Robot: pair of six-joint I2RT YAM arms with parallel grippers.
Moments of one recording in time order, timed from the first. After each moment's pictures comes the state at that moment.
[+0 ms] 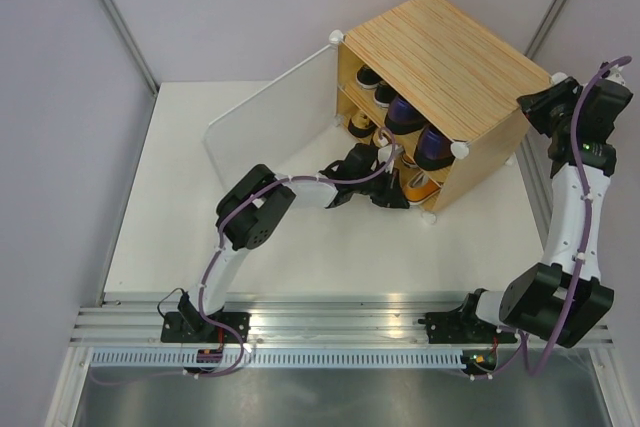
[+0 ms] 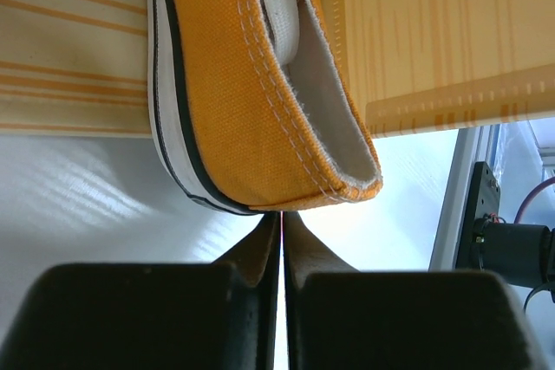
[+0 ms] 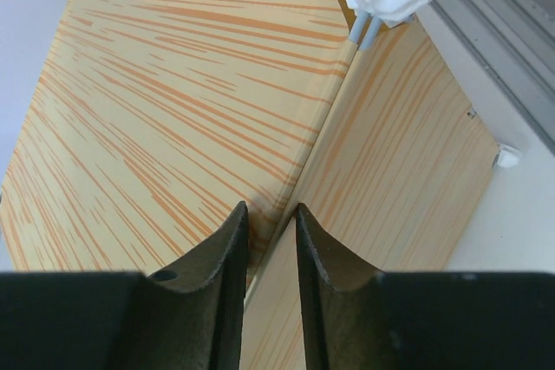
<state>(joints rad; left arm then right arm) -0.82 2.27 1.45 0.31 0.57 -0.52 -0.43 1.31 1.33 -0.38 -0.33 0.62</state>
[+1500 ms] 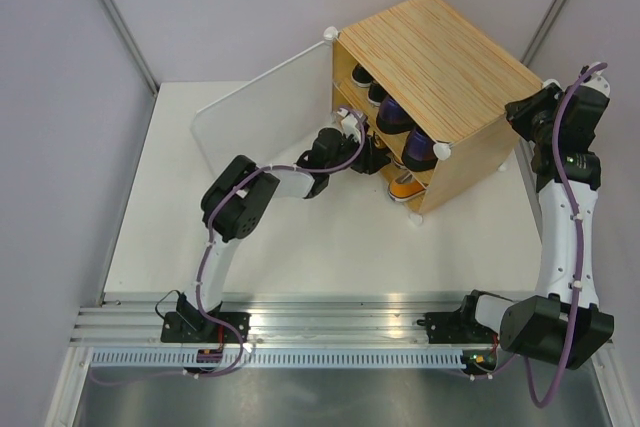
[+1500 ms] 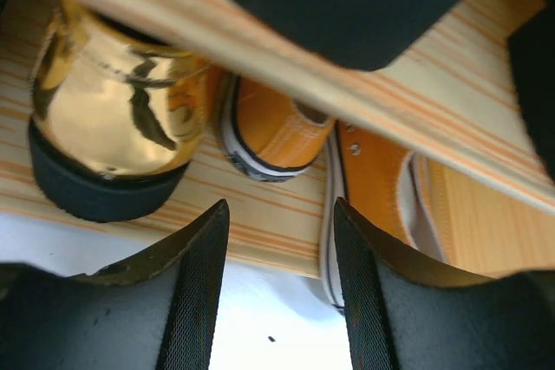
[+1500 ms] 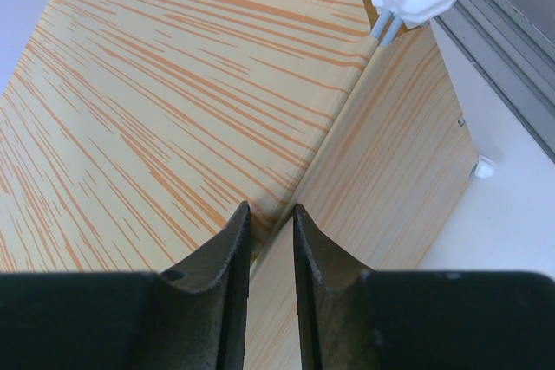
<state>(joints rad) -0.67 2.22 1.35 0.69 0.37 -0.44 -0.29 1.18 1.27 -0.42 -0.14 0.57</state>
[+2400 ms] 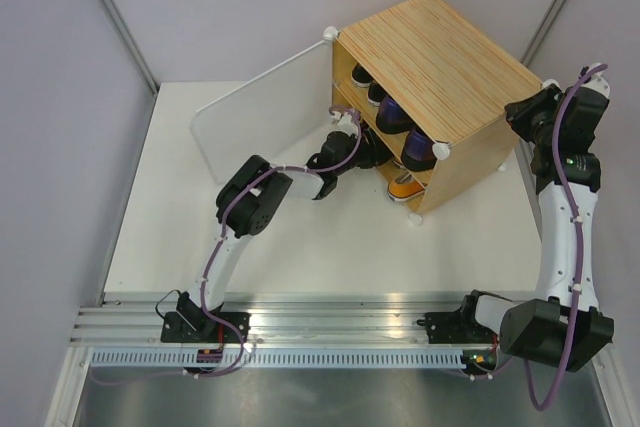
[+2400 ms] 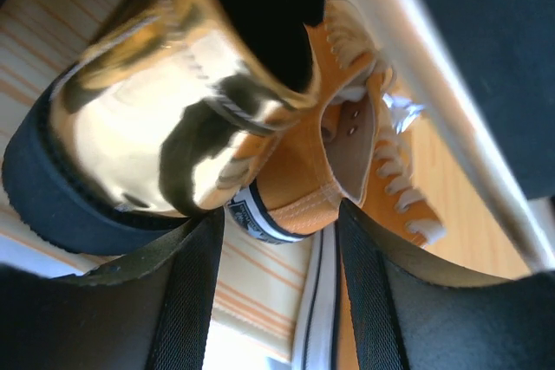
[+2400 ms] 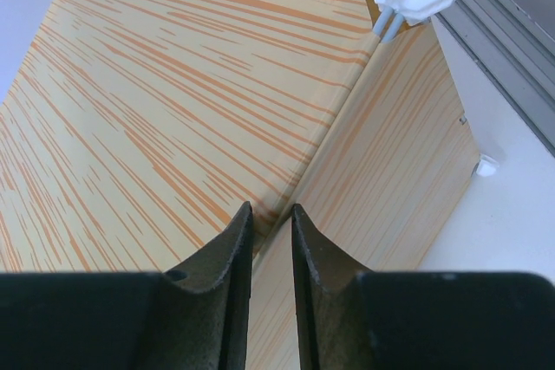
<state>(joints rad) -0.69 2.36 1.46 0.76 0.20 -0.77 -0.29 1.17 1.27 -0.42 -0.14 0.58</state>
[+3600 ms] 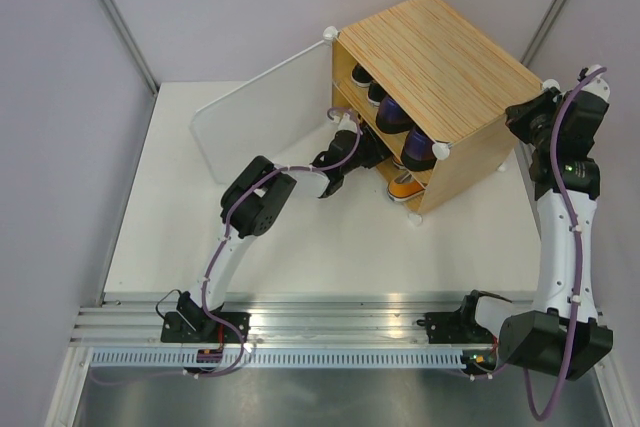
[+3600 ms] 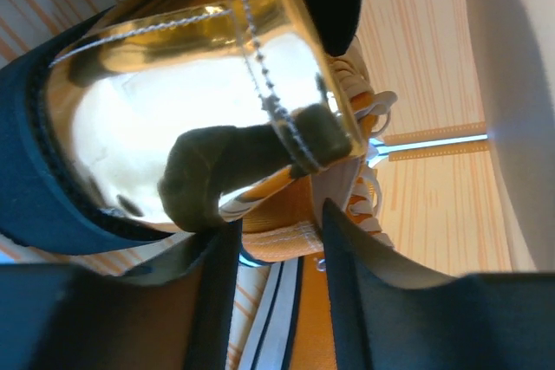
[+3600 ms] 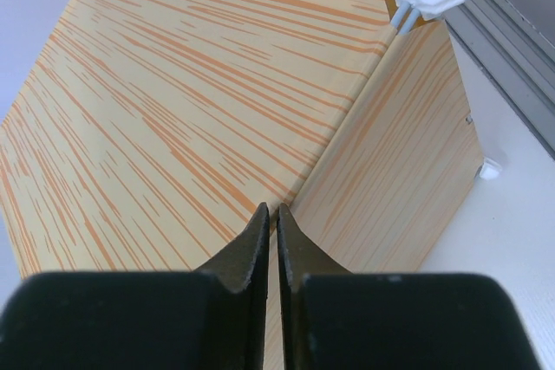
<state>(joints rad) -0.72 2.40 1.52 0.68 0.11 -1.06 -0.27 1.13 1.25 -0.42 -0.14 0.57</state>
